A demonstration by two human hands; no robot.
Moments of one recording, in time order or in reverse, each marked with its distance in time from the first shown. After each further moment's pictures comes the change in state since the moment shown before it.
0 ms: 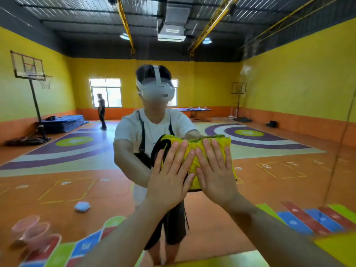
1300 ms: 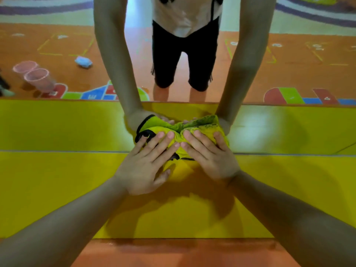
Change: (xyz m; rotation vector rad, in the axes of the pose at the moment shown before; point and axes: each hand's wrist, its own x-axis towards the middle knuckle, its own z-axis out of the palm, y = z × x) left_hand -0.518 0.223 0.113 -0.278 -0.691 -0.008; right_hand -0.563 -0.090 0.138 0.255 -0.293 -0.368
